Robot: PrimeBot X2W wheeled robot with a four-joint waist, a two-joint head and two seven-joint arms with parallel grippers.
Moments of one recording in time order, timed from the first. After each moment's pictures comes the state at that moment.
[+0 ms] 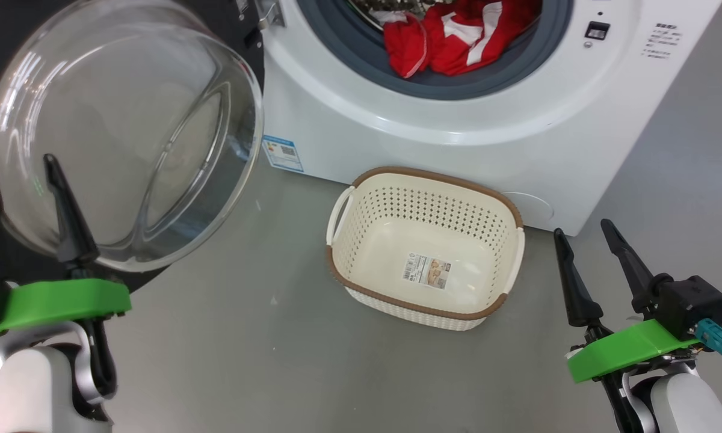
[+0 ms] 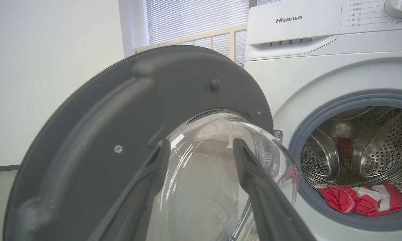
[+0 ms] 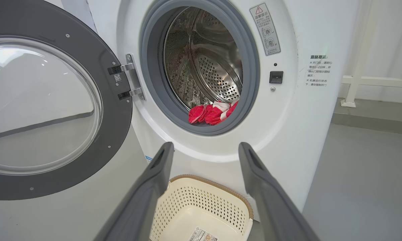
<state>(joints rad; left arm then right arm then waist) -0.41 0.10 0.15 0.21 -0.21 0.14 -0.25 -0.13 -0.05 -0.02 0.13 0.23 0.12 -0.16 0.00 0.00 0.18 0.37</state>
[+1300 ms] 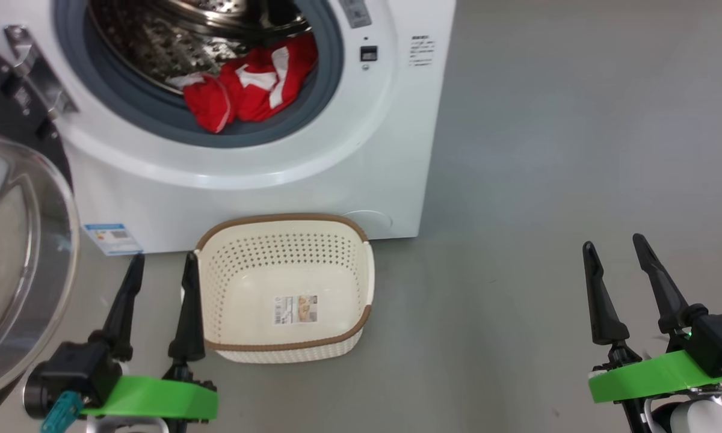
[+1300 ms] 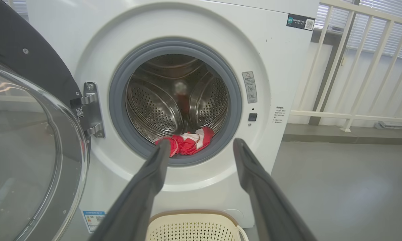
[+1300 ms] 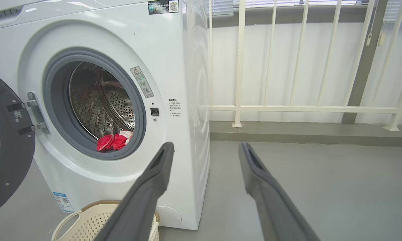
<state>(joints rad) -0.15 0.09 -0.04 0.06 -0.26 0.01 -0.20 -0.04 -0.05 -0.08 0.08 0.21 0.12 -0.26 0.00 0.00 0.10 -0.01</state>
